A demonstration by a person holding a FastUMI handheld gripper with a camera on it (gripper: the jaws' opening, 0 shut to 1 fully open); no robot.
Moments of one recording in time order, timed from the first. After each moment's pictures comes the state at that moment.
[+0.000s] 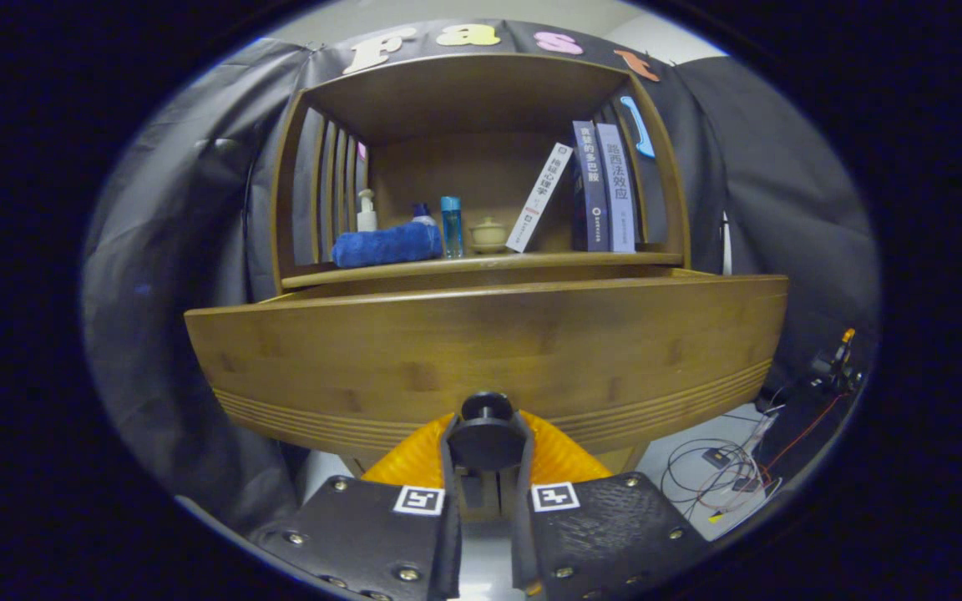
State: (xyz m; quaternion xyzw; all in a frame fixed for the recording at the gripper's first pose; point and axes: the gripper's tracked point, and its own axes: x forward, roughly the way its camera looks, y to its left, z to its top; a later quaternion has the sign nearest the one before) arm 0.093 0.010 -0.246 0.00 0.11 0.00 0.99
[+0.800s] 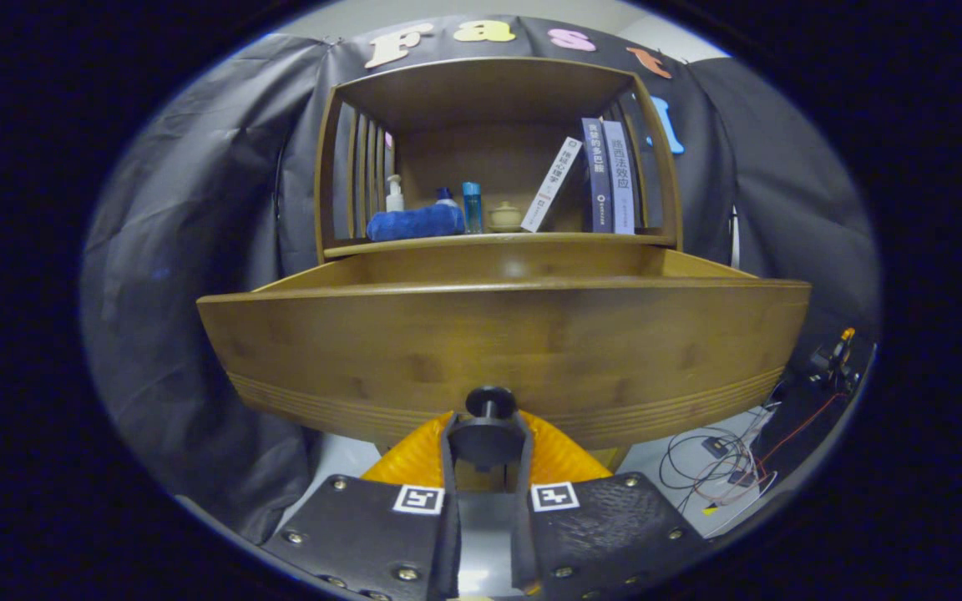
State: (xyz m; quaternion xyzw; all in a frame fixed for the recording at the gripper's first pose) arm 0.055 0.014 -0.264 -0.01 0.15 0.04 0.99
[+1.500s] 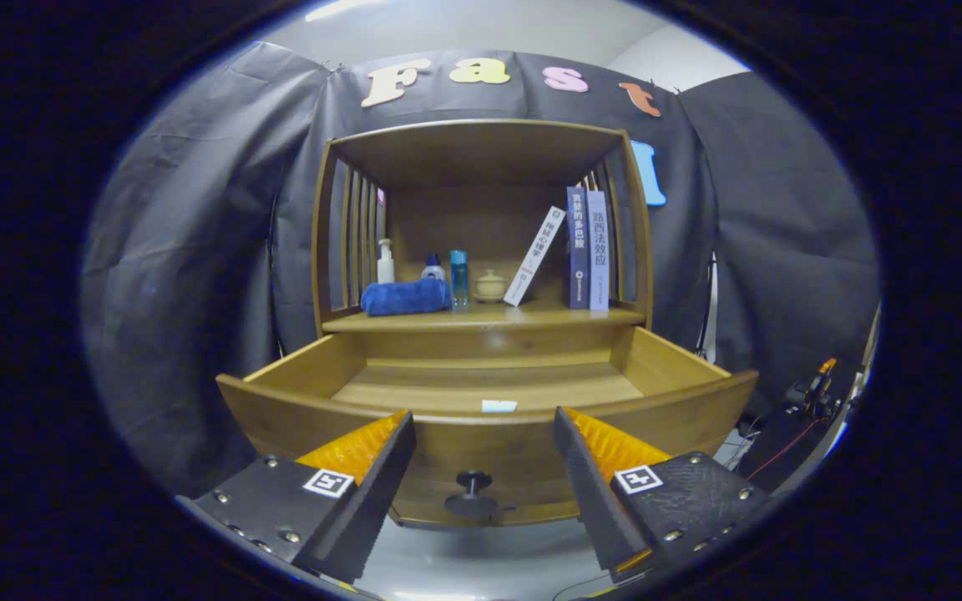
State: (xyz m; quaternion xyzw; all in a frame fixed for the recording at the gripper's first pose) arm 0.038 0.000 -0.138 -0.01 0.04 0.01 1.00
